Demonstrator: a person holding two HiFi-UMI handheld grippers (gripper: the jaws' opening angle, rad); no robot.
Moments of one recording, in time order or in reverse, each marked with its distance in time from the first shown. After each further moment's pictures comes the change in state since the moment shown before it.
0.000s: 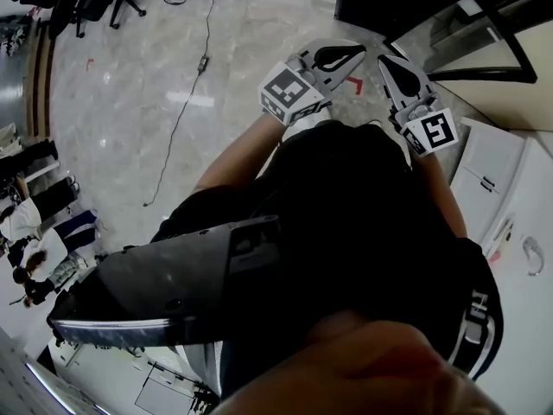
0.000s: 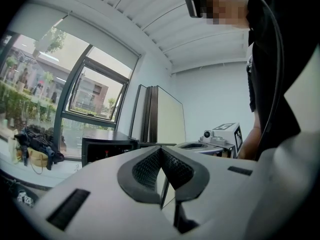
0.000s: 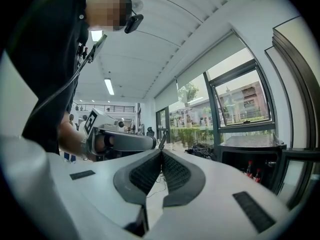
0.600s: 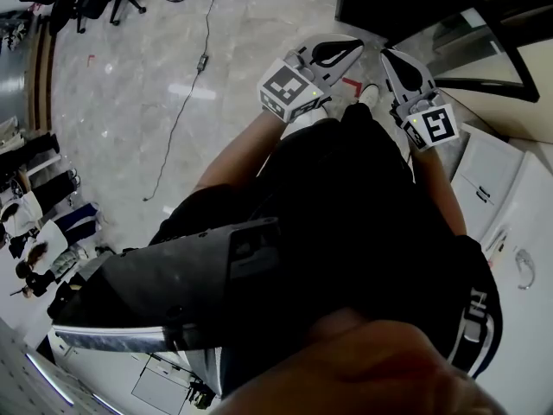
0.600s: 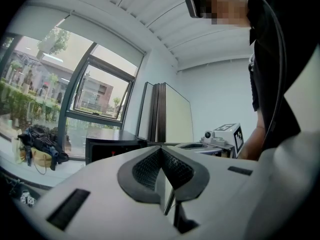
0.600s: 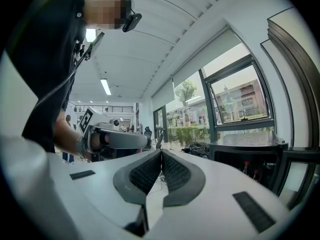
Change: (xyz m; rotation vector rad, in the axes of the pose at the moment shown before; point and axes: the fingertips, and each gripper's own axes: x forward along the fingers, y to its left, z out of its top) left arm 0.049 0.045 -0.010 -0.011 0.016 0.060; right arm 0.016 -0.073 -0.017 0.024 -0.002 -0.008
